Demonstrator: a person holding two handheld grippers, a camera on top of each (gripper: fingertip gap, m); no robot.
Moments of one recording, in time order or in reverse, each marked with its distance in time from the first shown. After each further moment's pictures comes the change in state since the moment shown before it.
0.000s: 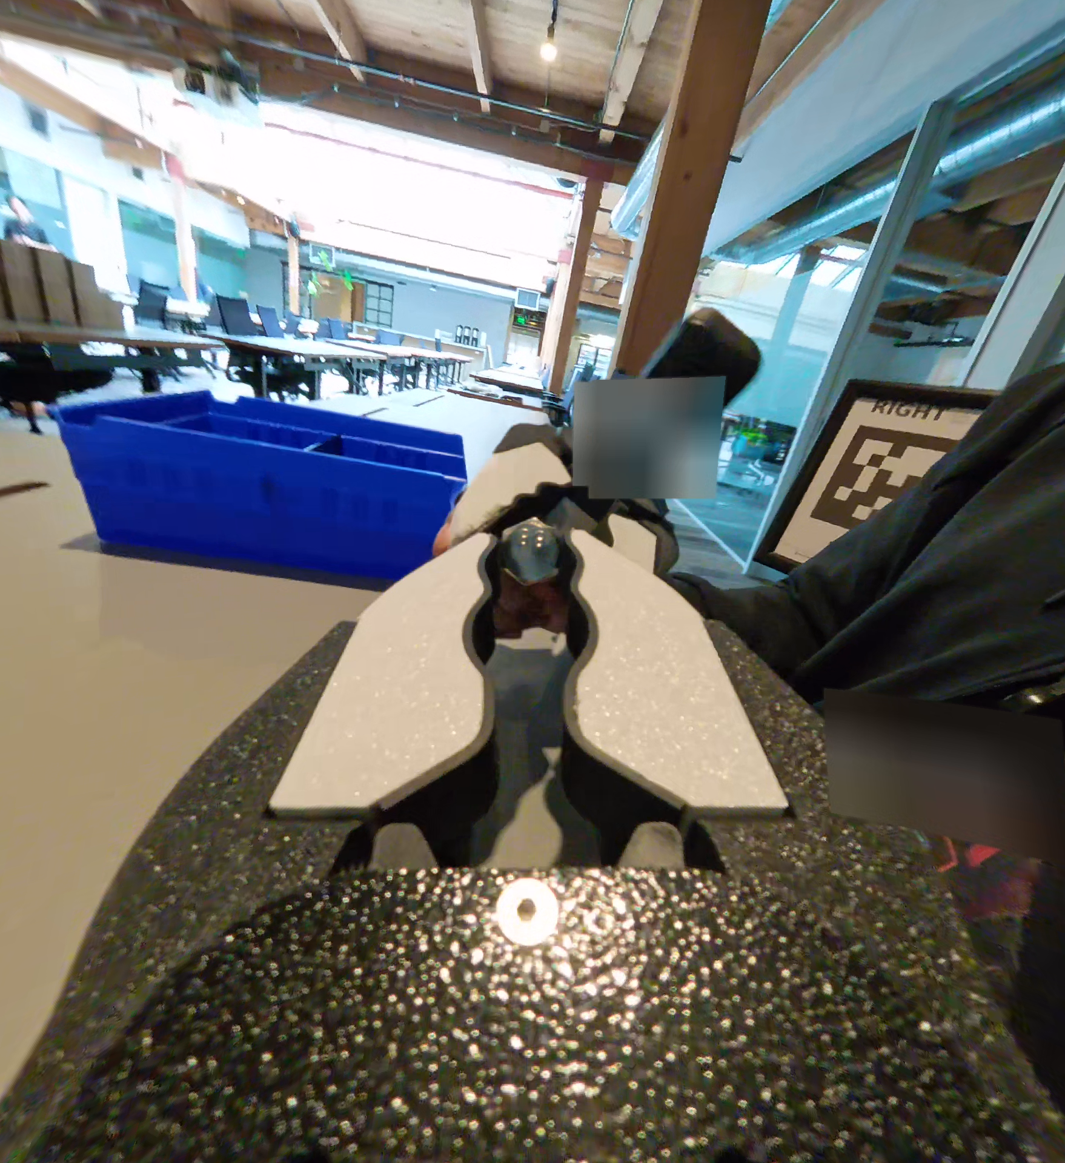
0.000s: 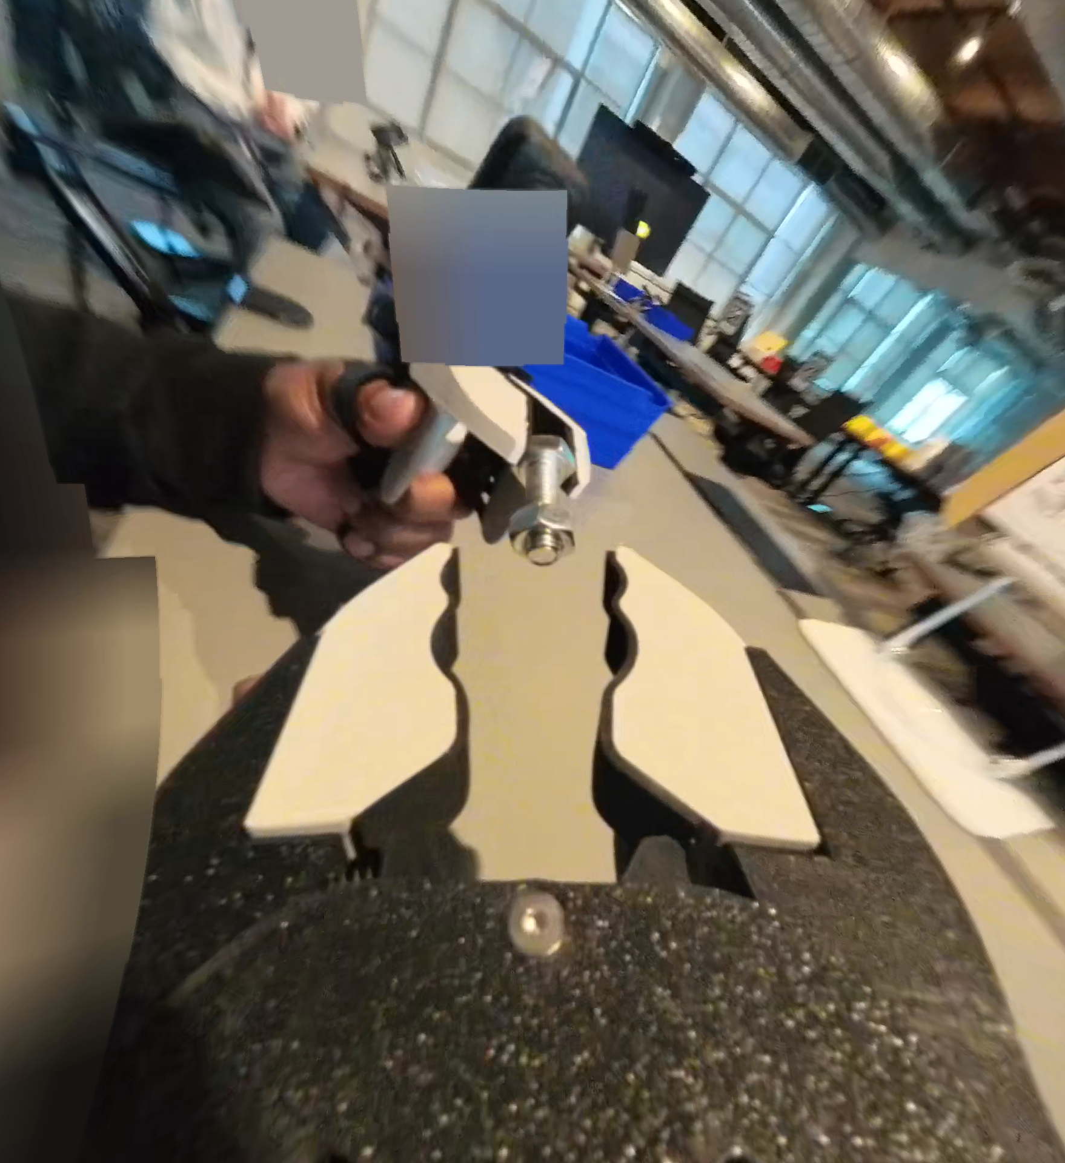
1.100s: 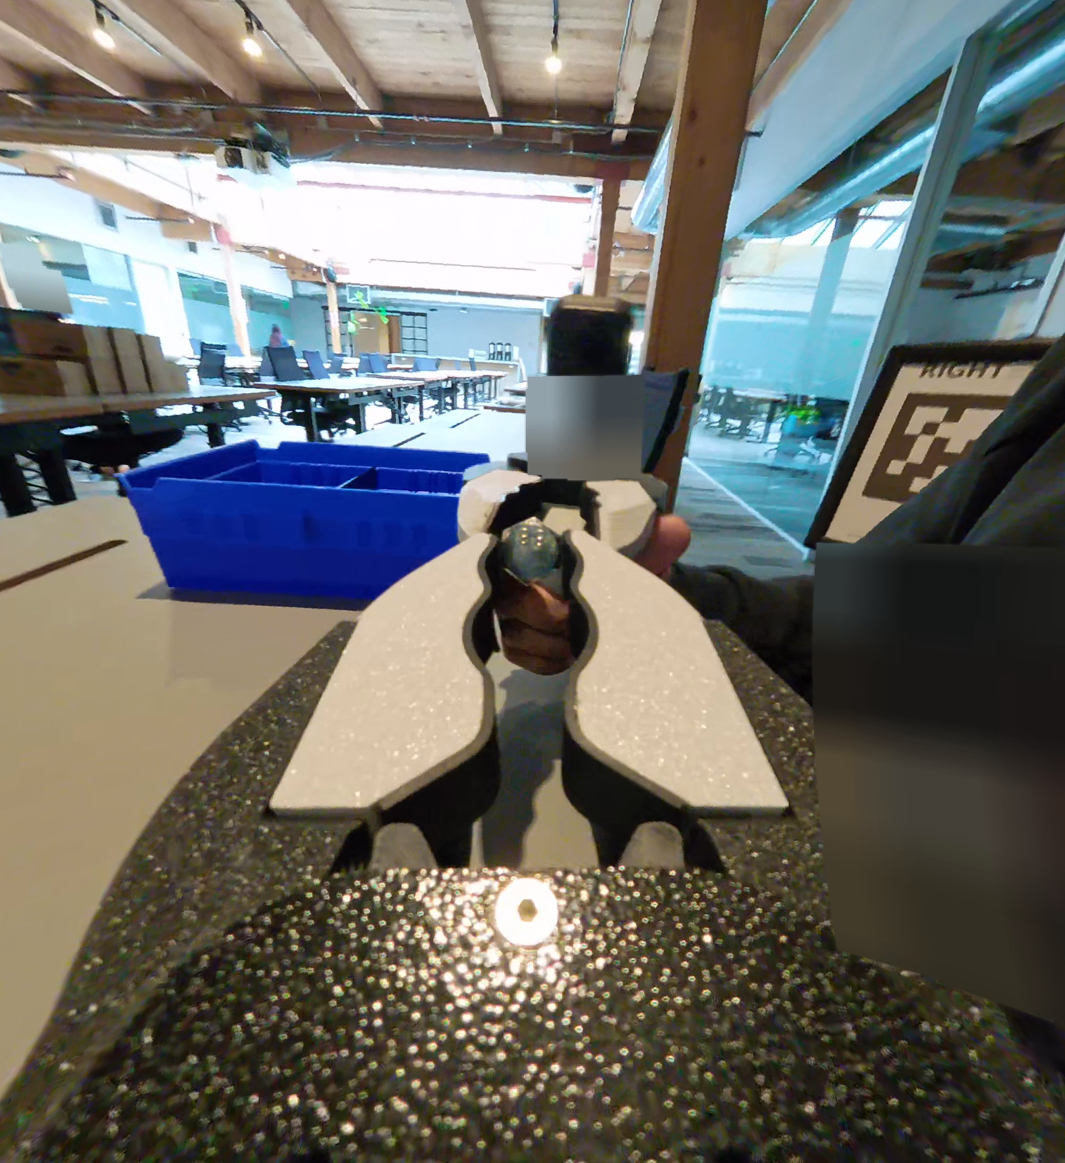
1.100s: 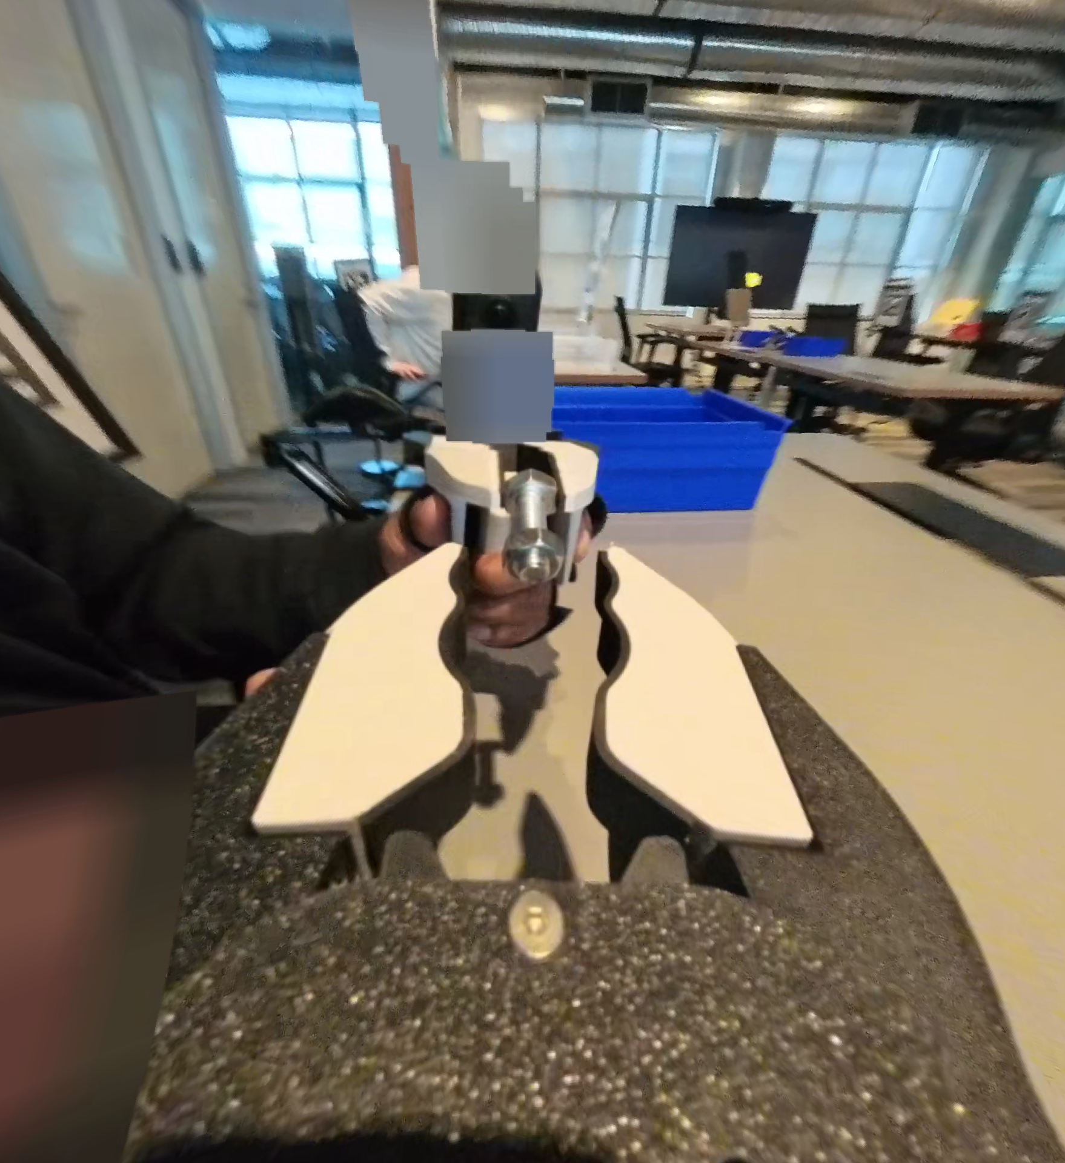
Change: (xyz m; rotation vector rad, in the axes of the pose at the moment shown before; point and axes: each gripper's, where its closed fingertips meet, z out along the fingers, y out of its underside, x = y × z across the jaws) left arm 0.004 -0.007 -0.001 0.012 -0.042 0.132; right arm 0.003 -0.020 -0.008 0.192 -0.194 0.438
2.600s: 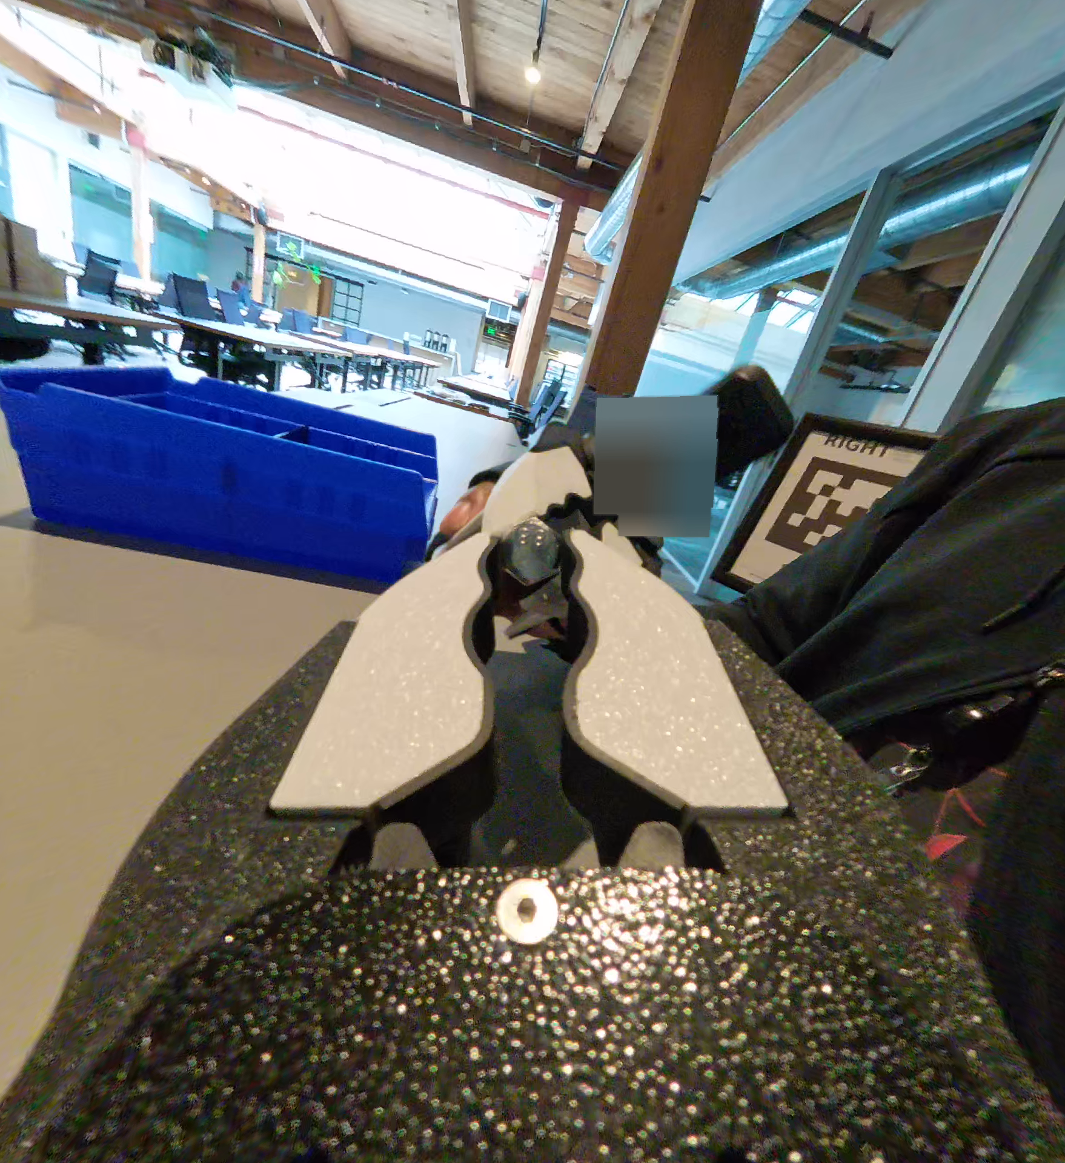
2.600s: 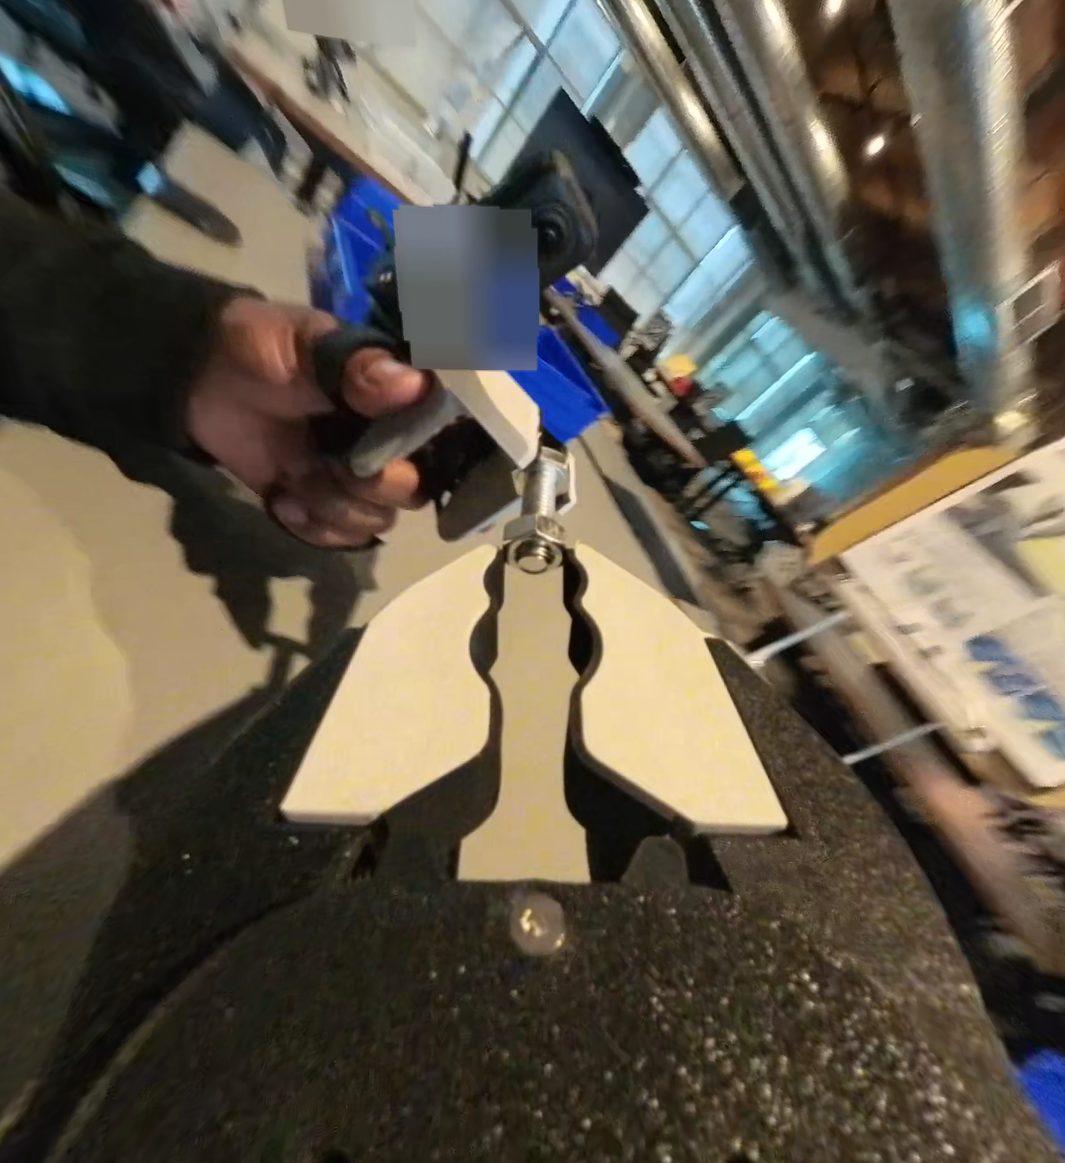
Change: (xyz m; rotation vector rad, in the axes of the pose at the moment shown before) left arm -0.002 0.009 0.001 0.010 0.089 -0.228; right arm 0.008 0.016 0.002 -0.222 0.283 -0.646
